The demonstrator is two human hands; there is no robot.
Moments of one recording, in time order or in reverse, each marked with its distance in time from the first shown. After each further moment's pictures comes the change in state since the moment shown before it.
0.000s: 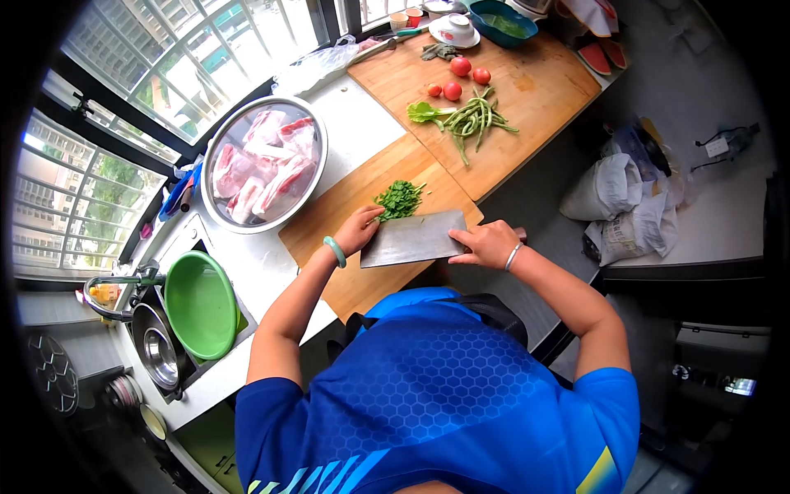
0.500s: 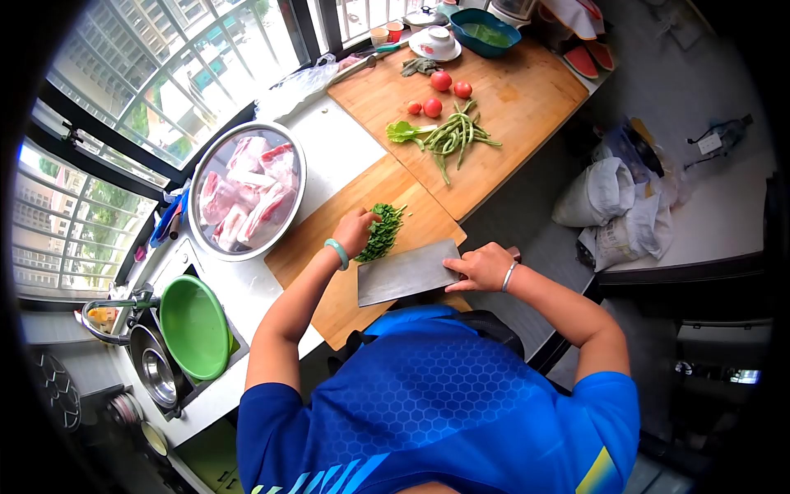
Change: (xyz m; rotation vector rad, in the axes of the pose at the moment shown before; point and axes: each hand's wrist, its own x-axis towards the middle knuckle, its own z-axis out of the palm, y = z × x) left_hand 0.057 0.029 0.005 0.378 0.031 0.051; right_hand -0.020 0.027 -0.007 0.028 0.014 -0.131
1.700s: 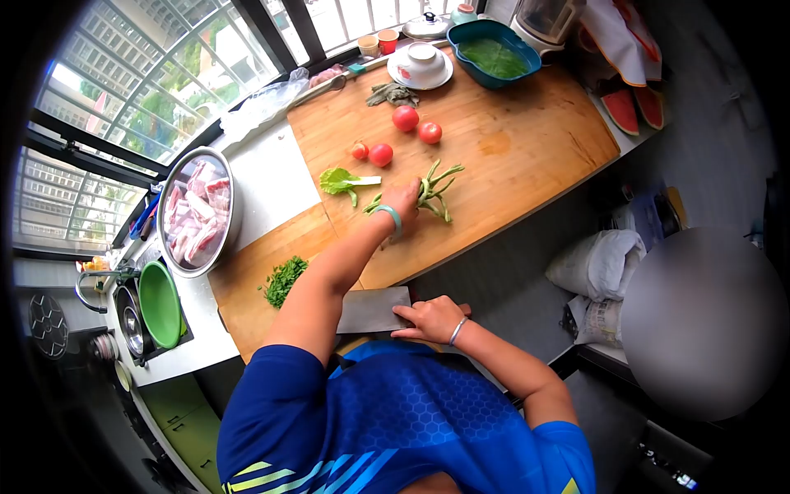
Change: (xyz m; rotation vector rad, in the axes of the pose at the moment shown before) left_hand 0.342 0.131 0.079 0.257 0.030 -0.238; right_hand -0.035 0.214 0.015 0.388 0.005 -0.141
